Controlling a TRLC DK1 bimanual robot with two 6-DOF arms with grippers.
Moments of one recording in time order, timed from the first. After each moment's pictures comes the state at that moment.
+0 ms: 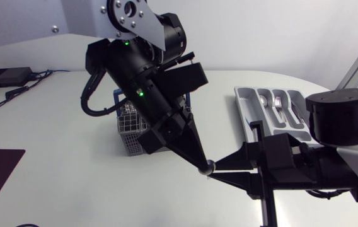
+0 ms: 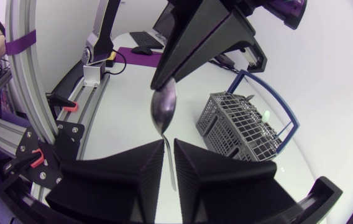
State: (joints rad) left arm -0.73 1.83 1.72 -1.42 0.85 0.84; right arm 0.54 0.92 0.55 -0.26 -0.67 -0.68
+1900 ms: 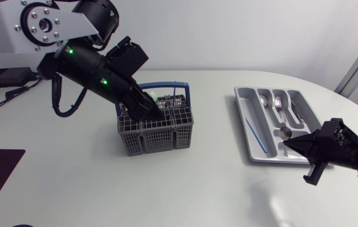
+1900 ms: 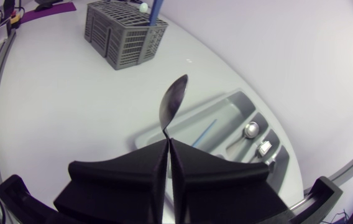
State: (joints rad) left arm -0.48 1.58 1.40 -0.86 0.46 0.39; right arm -0.40 1.17 0.52 -0.23 -0.73 -1.14
